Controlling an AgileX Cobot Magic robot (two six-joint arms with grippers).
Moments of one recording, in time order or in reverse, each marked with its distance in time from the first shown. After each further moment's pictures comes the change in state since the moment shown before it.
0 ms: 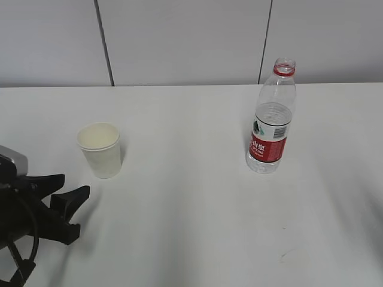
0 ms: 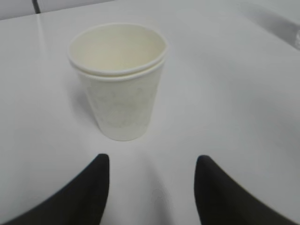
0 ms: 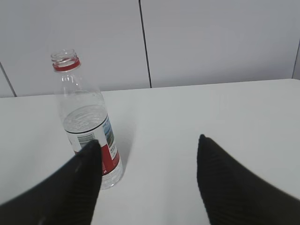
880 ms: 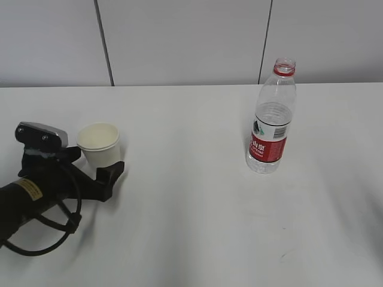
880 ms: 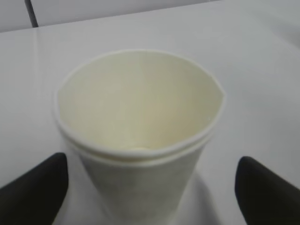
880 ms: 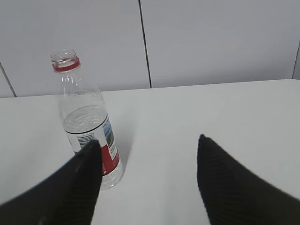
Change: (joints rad) left arm 0.000 0.243 -0.291 -0.026 -0.005 -0.026; right arm 0.000 0.000 0.000 0.000 -0.002 0.000
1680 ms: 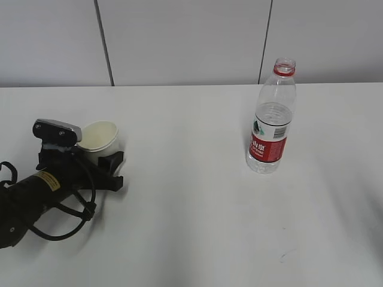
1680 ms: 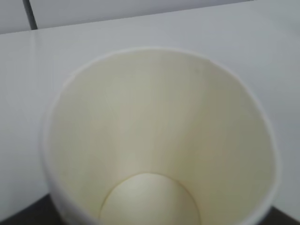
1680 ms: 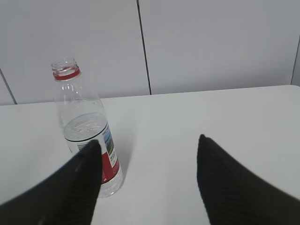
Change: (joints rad) left arm 0.000 0.129 -0.156 -0.024 -0.001 0.000; right arm 0.000 0.000 0.000 0.006 -0.023 0.000
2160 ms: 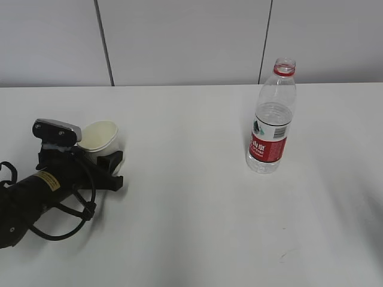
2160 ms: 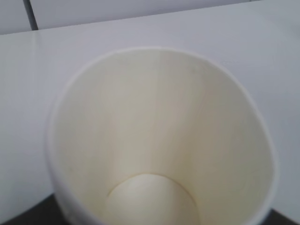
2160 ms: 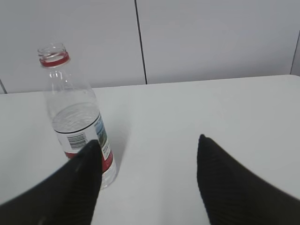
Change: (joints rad) left arm 0.000 0.000 0.000 0.000 -0.002 0.000; right arm 0.000 0.126 0.000 -0.010 -0.083 0.007
